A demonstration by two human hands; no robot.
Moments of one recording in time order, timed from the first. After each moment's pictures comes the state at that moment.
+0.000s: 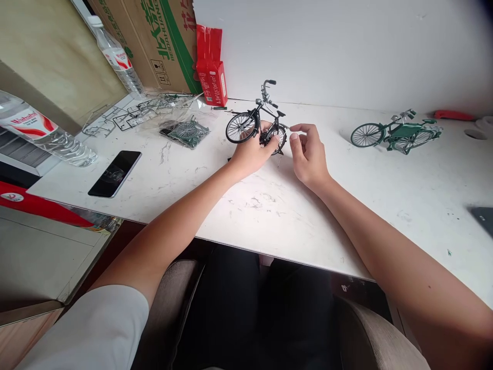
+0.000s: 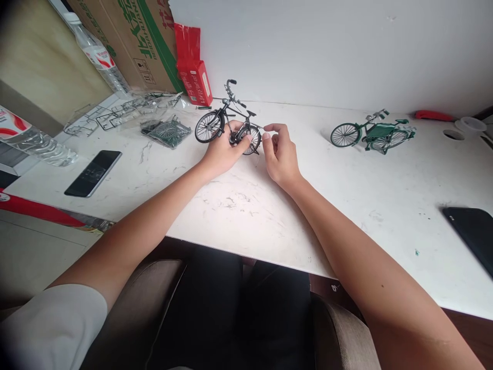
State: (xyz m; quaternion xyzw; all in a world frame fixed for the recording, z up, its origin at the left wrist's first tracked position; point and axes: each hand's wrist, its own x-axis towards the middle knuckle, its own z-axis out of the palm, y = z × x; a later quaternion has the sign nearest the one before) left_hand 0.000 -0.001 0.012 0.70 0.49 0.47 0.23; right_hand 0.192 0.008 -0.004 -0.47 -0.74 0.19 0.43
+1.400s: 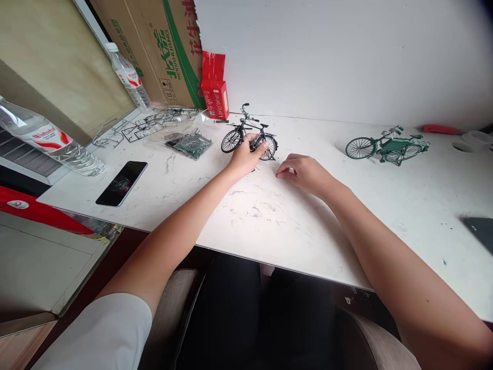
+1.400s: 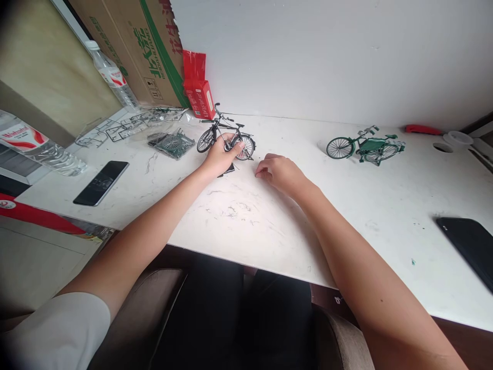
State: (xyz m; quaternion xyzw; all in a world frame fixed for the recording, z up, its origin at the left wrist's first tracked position) left_hand -0.017 0.021 0.000 0.56 0.53 0.52 0.38; right_hand 0.216 0.019 0.015 -0.40 -0.89 0.17 0.17
